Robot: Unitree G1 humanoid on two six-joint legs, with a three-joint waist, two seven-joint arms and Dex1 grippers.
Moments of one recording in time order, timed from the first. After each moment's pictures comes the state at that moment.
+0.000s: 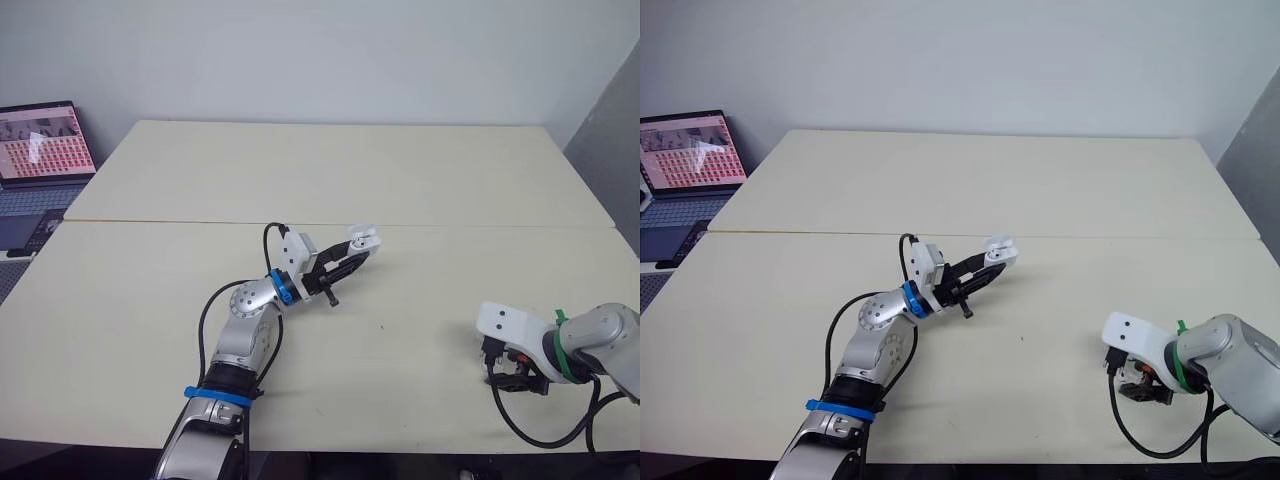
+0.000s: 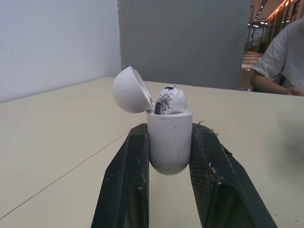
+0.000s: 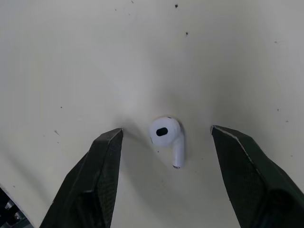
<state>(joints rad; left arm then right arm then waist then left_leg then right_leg) -0.47 0.17 -0.08 0.33 -0.31 -0.18 -0.95 -0.24 -1.24 0.28 -0.71 0.29 1.25 0.91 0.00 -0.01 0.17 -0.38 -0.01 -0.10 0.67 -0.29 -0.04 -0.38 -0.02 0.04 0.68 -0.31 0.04</state>
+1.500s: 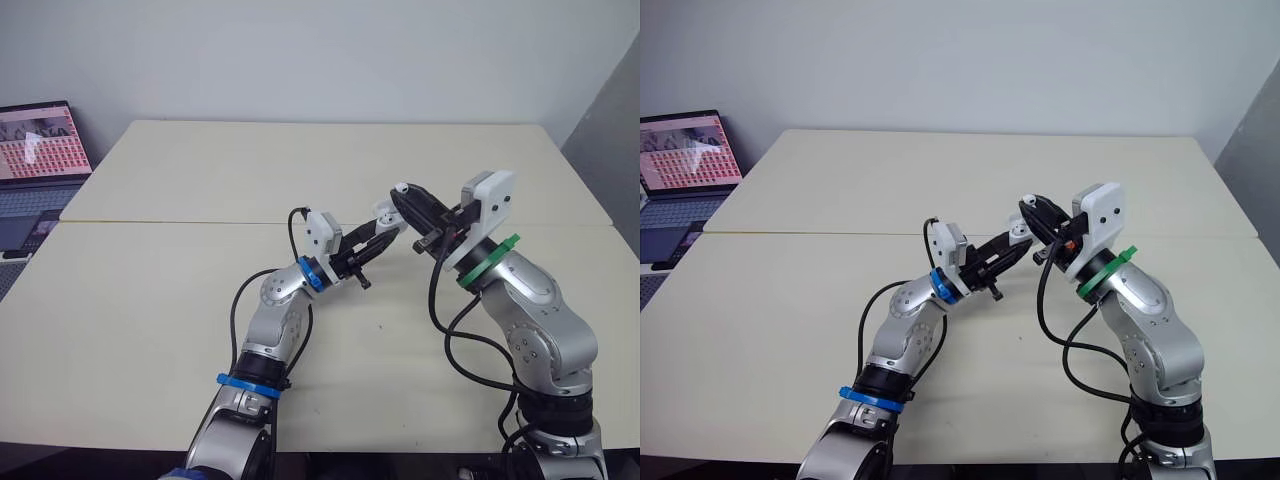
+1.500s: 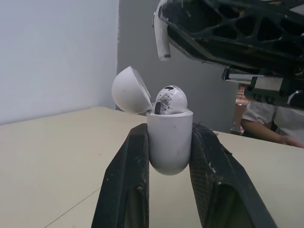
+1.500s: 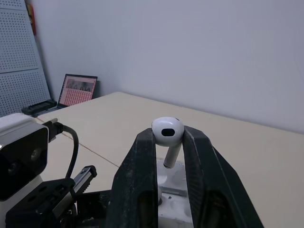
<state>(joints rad) -0.54 0.02 -0.10 0.28 -0.35 -0.10 -0.84 -0.40 -0.28 -0.03 -0.52 0.41 0.59 0.38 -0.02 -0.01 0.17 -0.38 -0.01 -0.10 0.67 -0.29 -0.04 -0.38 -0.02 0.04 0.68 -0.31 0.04</state>
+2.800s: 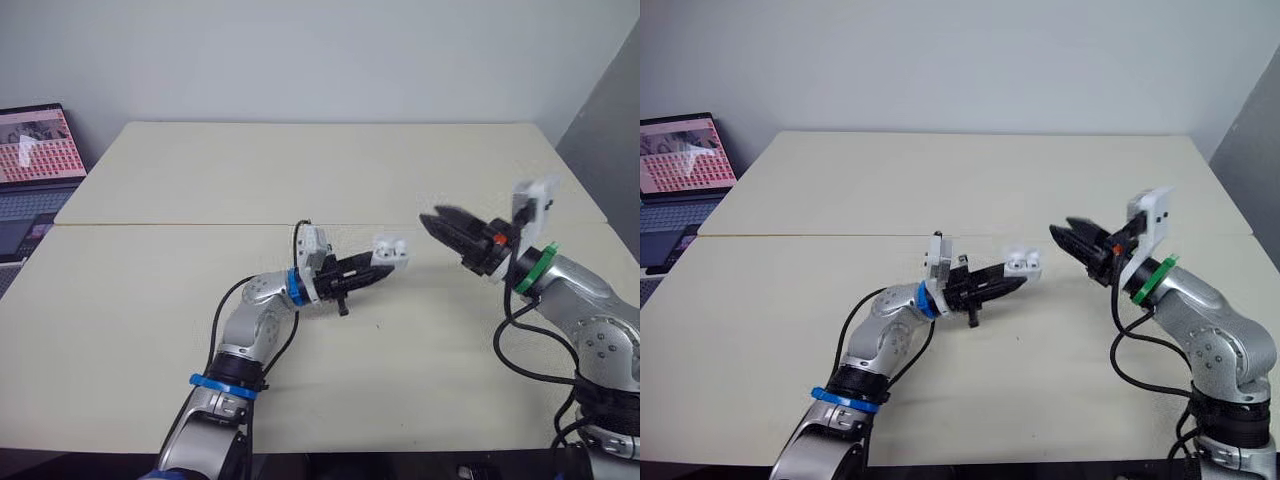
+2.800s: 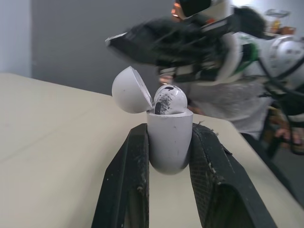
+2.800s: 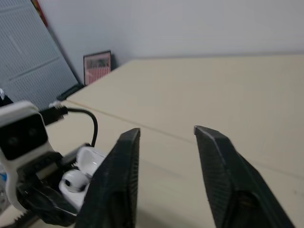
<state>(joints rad) -0.51 0.20 -0.15 0.24 -0.51 0.17 -1.25 -0.35 -0.55 -0.18 -0.38 0.83 0.84 0.50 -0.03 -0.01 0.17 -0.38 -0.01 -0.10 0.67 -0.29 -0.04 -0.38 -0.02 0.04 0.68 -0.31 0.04</state>
